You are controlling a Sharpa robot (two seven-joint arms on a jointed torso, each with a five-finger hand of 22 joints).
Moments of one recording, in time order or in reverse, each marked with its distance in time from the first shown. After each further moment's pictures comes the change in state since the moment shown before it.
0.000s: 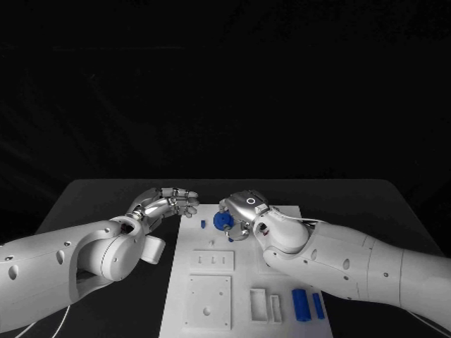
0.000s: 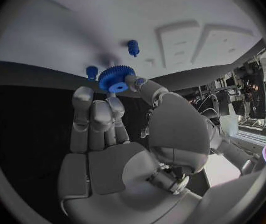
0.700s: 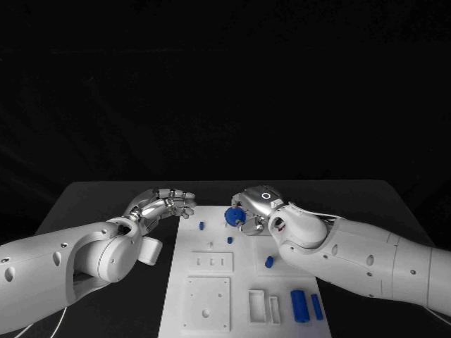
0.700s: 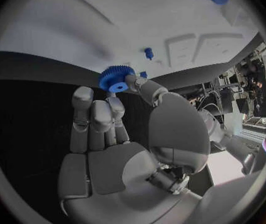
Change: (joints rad) left arm 0.000 -0.009 0.000 -0.003 0.000 0.002 0.000; left_hand 0.000 0.000 0.000 0.000 0.000 0.000 0.000 0.000 -0.001 0.000 0.000 0.000 0.000 0.000 0.000 0.000 0.000 0.000 0.000 0.000 0.000 0.001; right arm 0.022 -0.099 0.015 0.078 0.027 0.010 0.008; right_hand 0.000 0.000 -0.005 0.000 0.004 0.000 0.000 -0.002 0.000 0.000 0.000 0.000 0.001 0.000 0.000 0.004 -0.001 0.000 0.003 0.002 0.000 0.000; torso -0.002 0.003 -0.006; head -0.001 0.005
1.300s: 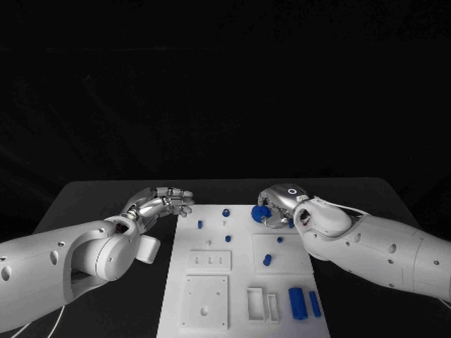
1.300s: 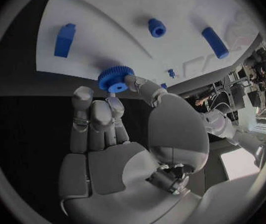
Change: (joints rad) left arm 0.000 -0.004 0.000 -0.002 0.000 0.003 -0.001; left_hand 0.000 0.000 0.000 0.000 0.000 0.000 0.000 0.000 -0.001 0.000 0.000 0.000 0.000 0.000 0.000 0.000 -0.001 0.000 0.000 0.000 0.000 0.001; right arm 0.001 -0.093 0.004 -0.063 0.118 0.045 0.051; right_hand -0.008 0.021 -0.026 -0.026 0.050 -0.009 0.009 0.001 -0.001 -0.007 0.000 0.000 0.000 0.003 0.003 0.004 -0.009 0.000 -0.002 0.001 -0.004 0.000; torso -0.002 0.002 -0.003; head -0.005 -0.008
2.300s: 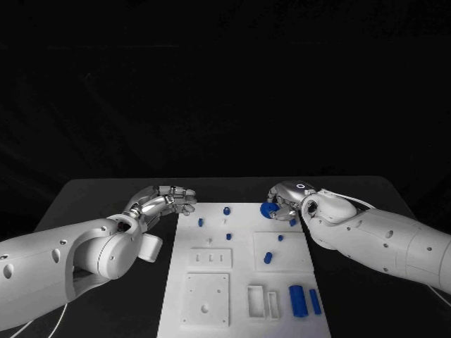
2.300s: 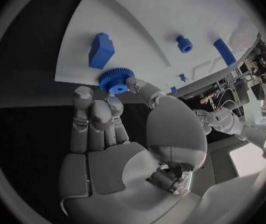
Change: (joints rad) left arm 0.000 0.001 0.000 0.011 0.000 0.002 0.000; left_hand 0.000 0.000 0.000 0.000 0.000 0.000 0.000 0.000 -0.001 0.000 0.000 0.004 0.000 0.000 0.000 0.000 -0.001 0.000 0.000 0.000 -0.004 0.000; right arm 0.006 0.043 -0.002 -0.178 0.109 0.066 0.101; right_hand 0.004 0.017 -0.082 -0.046 -0.015 -0.016 0.016 -0.016 -0.007 -0.030 0.016 -0.026 -0.005 -0.011 0.011 0.000 -0.028 0.000 -0.008 0.004 -0.015 -0.001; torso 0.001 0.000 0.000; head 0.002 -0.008
